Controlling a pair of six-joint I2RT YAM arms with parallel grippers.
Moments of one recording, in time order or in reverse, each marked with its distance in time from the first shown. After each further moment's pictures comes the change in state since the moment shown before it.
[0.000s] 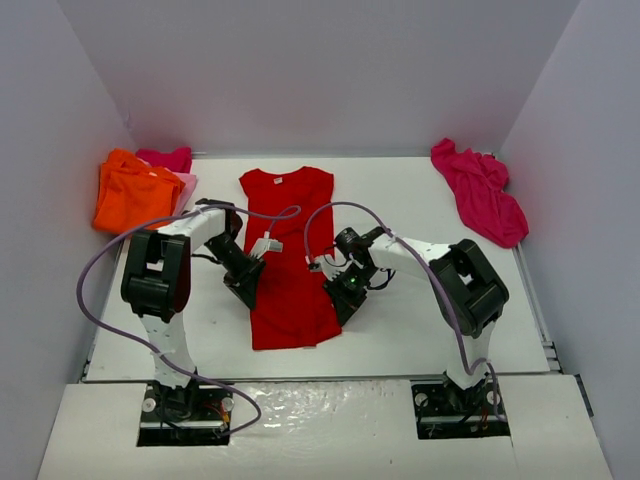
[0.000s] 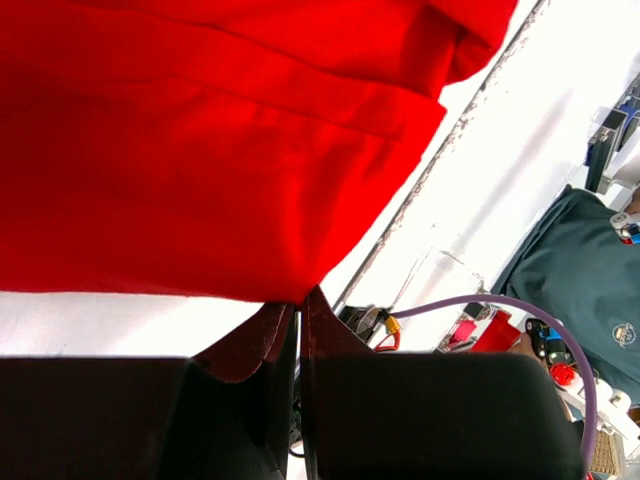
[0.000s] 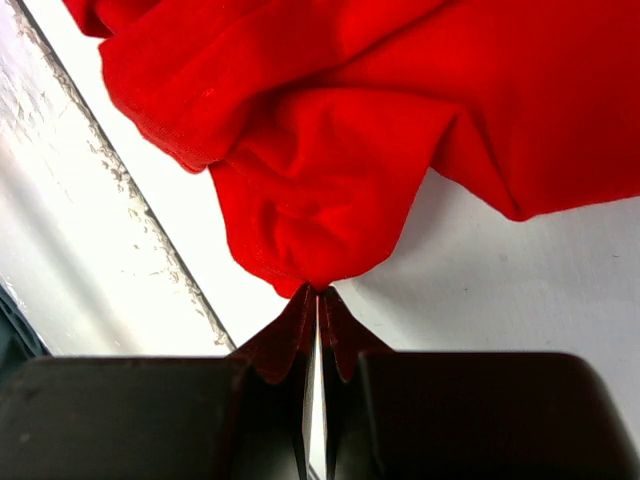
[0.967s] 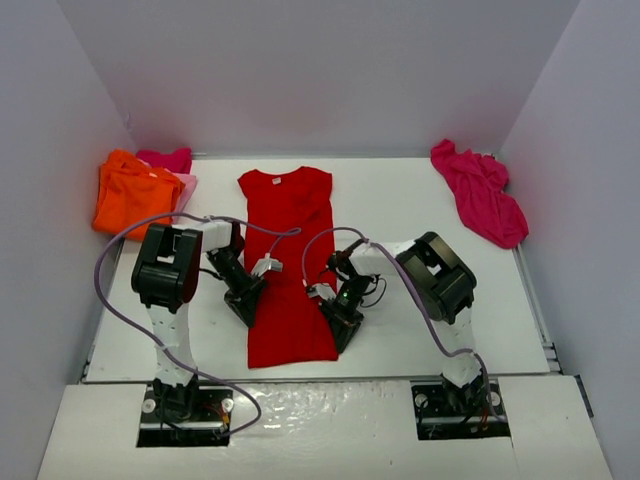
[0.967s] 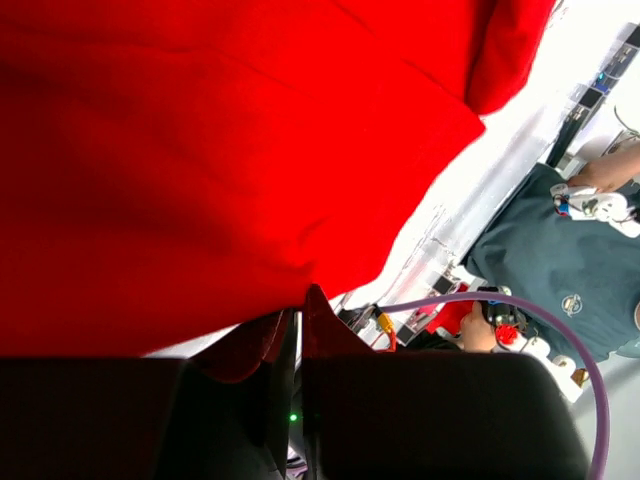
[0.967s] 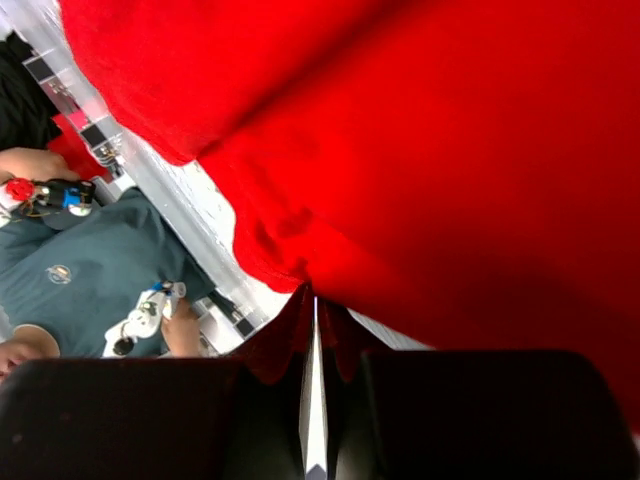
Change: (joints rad) left arm -0.004 0.104 -0.107 0.057 -0.004 -0.012; right arm 0.050 0.211 0.027 -0.138 -0.178 0.113
